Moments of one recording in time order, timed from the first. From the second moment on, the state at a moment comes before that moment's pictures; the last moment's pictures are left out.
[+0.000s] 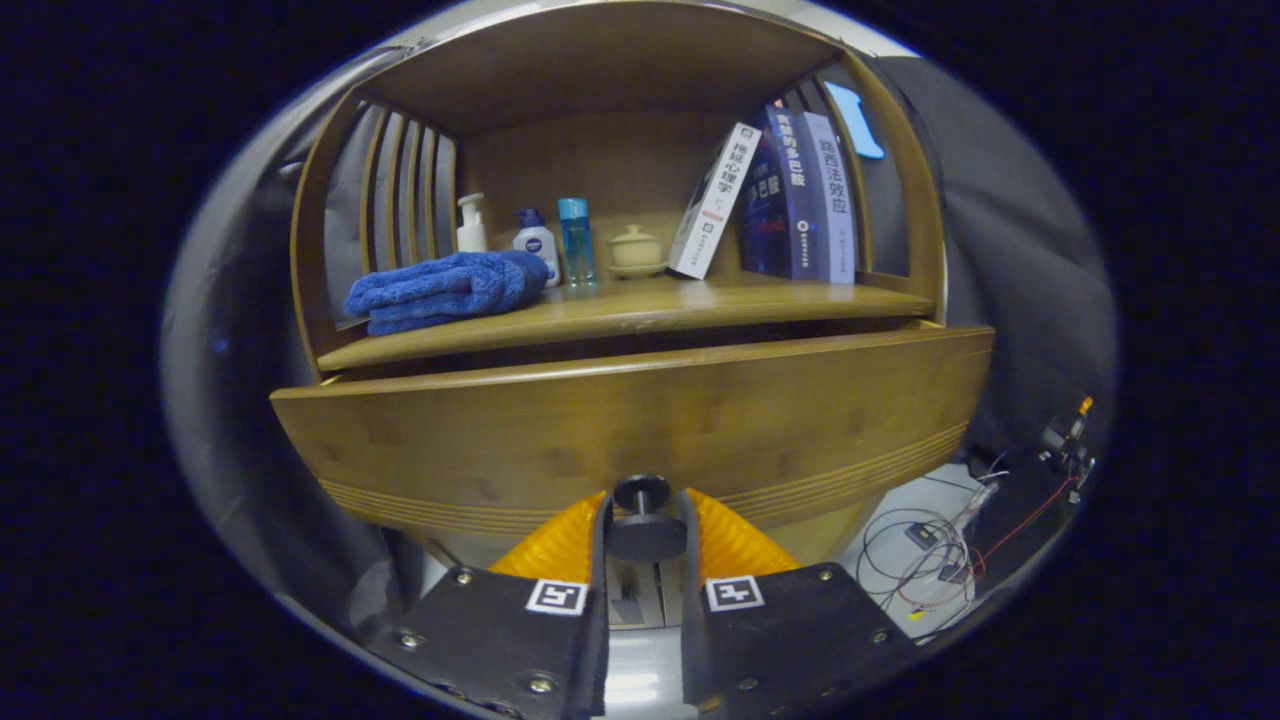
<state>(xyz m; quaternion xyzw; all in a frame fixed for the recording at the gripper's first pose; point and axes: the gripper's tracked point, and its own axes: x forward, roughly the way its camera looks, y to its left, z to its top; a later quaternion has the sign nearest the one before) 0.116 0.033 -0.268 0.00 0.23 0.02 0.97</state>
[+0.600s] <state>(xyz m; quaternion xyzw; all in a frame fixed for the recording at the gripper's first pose) 0.031 0.015 -0.266 -0.03 0.26 -0.02 0.97</state>
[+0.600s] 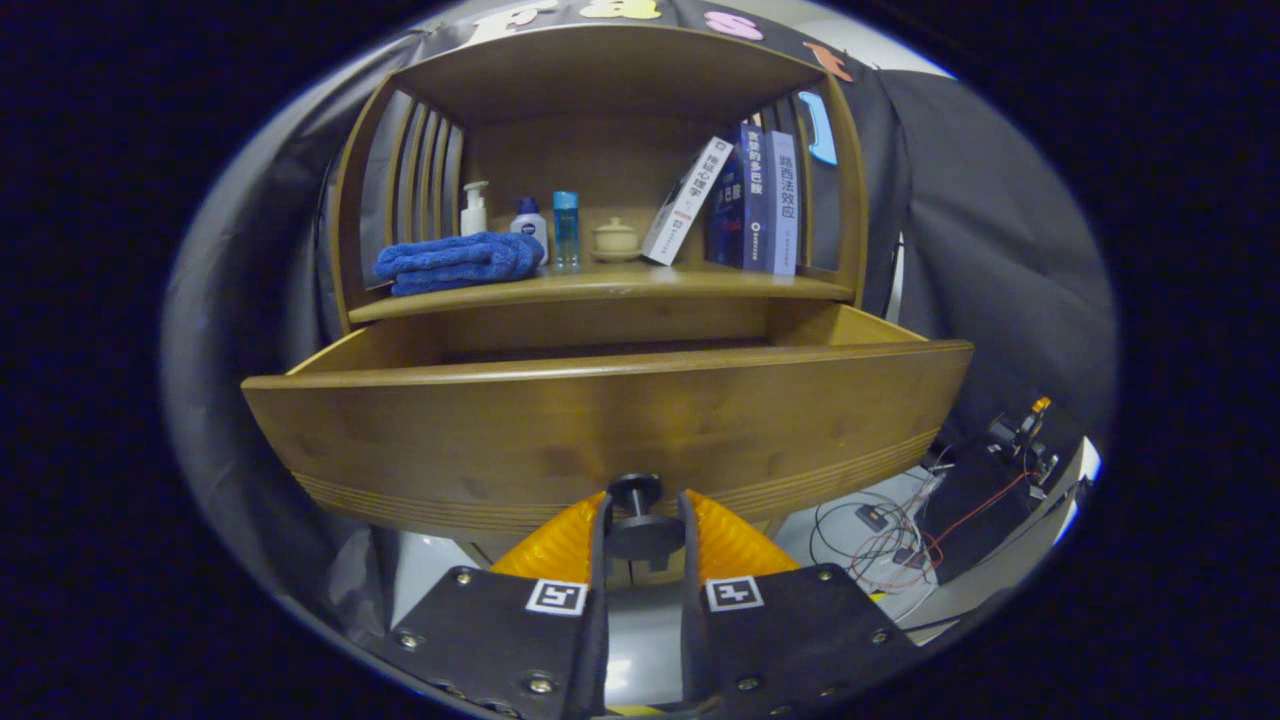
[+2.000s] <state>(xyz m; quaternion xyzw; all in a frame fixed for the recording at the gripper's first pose) 0.084 0.043 -0.139 -0.03 0.19 0.02 0.98</state>
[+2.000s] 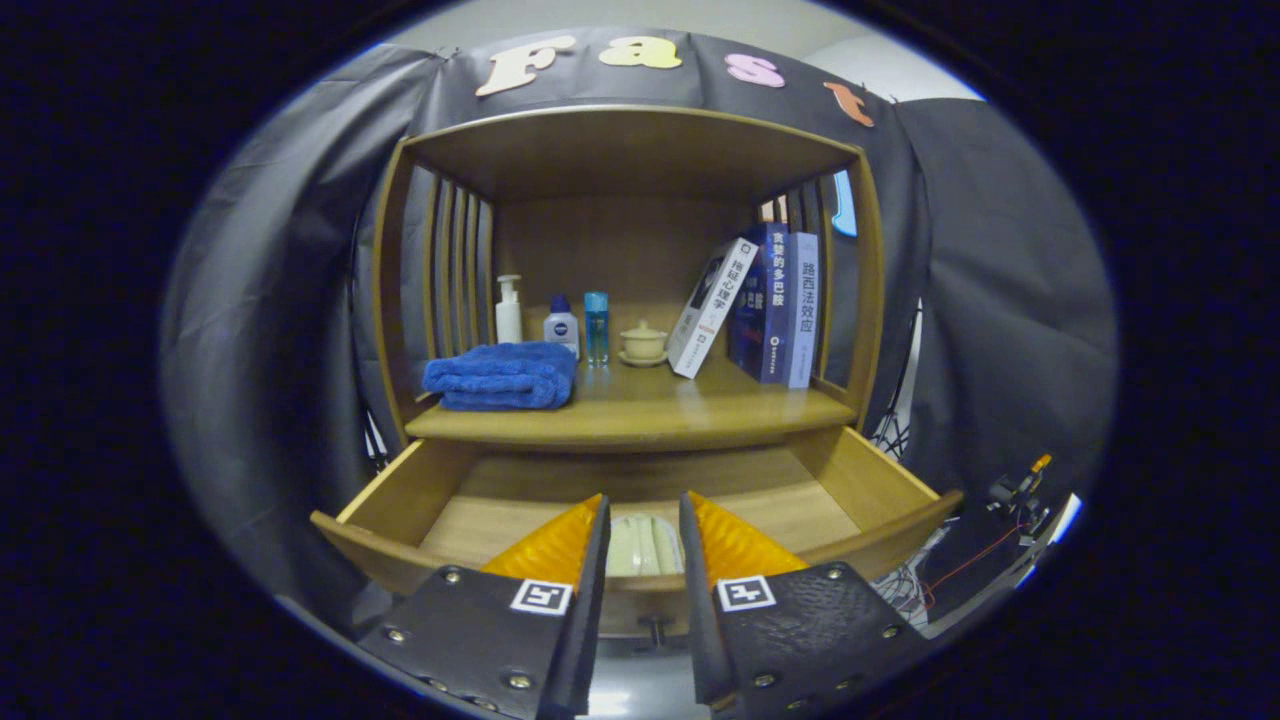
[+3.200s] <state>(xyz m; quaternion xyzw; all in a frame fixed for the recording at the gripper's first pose) 0.152 0.042 -0.282 -0.03 0.47 0.02 0.88</state>
